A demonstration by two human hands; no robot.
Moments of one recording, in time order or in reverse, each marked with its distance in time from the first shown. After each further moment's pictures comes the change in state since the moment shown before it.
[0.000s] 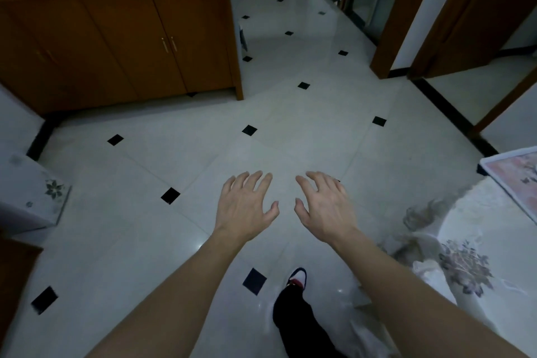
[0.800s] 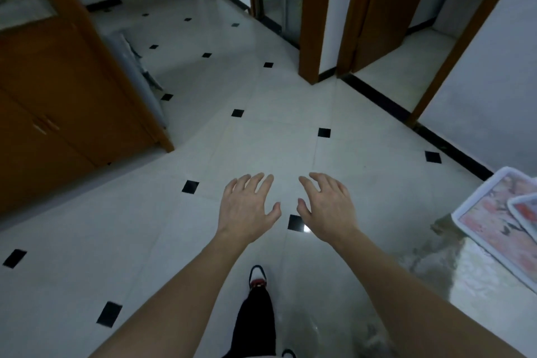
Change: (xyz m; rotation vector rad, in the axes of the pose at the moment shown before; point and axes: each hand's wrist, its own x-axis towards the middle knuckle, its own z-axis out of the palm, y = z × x) left_hand 0.415 0.103 0.069 -0.024 -0.065 0.321; right_hand 0.259 0.263 0.015 -0.035 0.093 0.387
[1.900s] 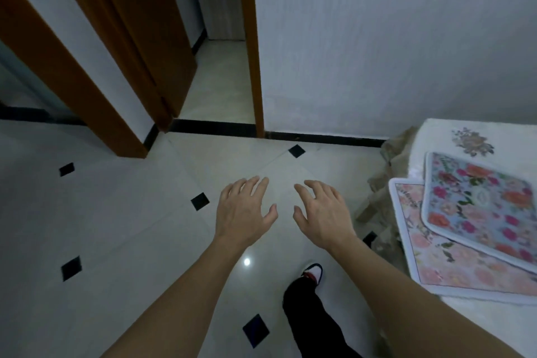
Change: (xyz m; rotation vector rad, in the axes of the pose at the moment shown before) left_hand 0.501 0.222 0.082 -0.200 -0.038 0.845; right_hand 0.235 0.310 0.007 -0.165 0.060 0.812
